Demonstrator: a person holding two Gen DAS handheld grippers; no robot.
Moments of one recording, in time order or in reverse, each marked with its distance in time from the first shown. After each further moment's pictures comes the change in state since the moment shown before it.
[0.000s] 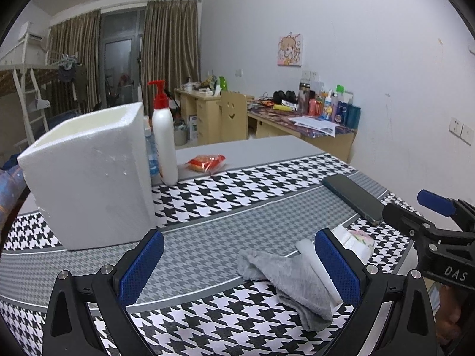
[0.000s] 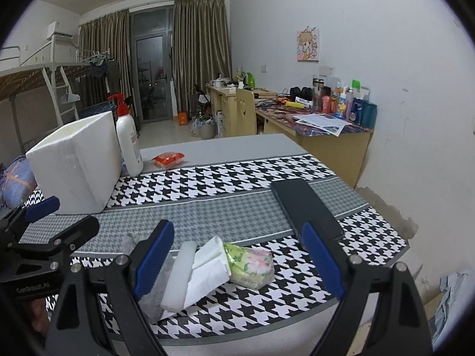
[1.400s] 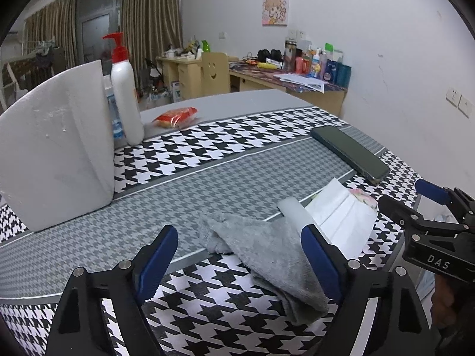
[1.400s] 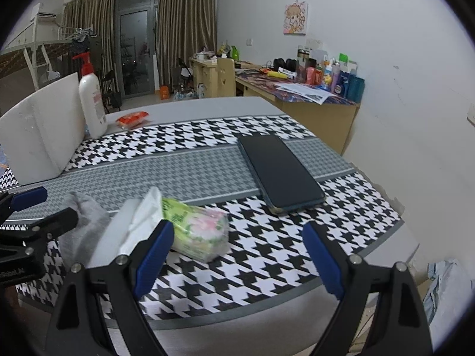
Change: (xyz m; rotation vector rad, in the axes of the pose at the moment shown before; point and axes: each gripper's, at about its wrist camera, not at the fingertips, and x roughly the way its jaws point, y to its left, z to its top) left arm 0.047 -0.028 -0.024 0.050 0.191 -0.055; right arm 0.043 -0.041 -0.035 -0.003 0.138 -0.093
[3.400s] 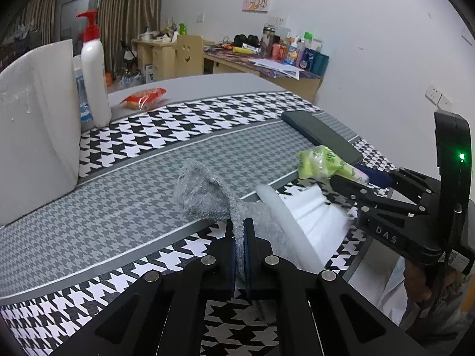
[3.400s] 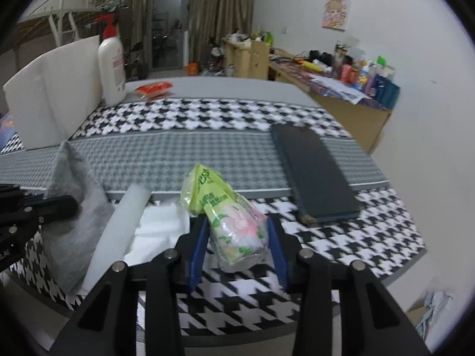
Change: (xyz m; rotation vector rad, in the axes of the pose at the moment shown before) left arm 0.004 -0.003 -0.001 -0.015 0.076 -0.159; right arm 0.028 0.016 0.007 -0.146 0.071 0.069
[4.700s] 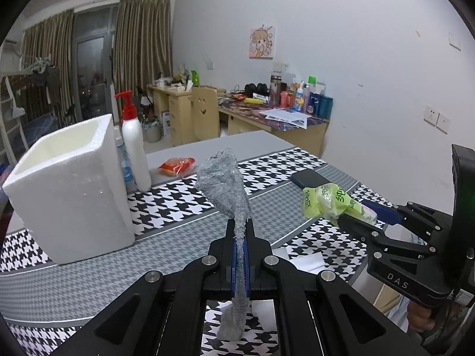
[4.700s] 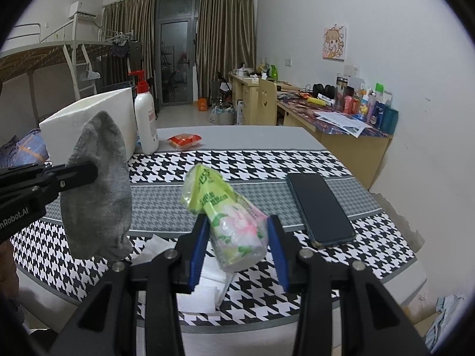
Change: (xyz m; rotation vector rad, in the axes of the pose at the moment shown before) left arm -0.078 0.006 0.025 0.050 -0.224 0.092; right arm -0.069 0.023 0.017 0.028 -0.170 0.083
